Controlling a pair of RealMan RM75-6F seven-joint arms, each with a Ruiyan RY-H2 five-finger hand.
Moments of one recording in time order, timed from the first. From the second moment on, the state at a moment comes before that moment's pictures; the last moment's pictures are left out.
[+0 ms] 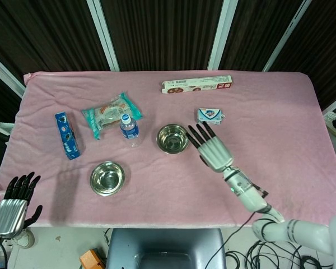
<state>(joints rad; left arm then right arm) -0.07 -1.26 0.01 -1.44 1.58 1.50 0.08 0.74 -1.45 0.09 -1.43 -1.35 1.09 -0.62</state>
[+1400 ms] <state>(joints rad) -0.38 -1.67 -0.03 -1.14 1.65 1.26 -0.01 0.05 -1.18 -0.09 -1.25 -1.57 1.68 0.10</state>
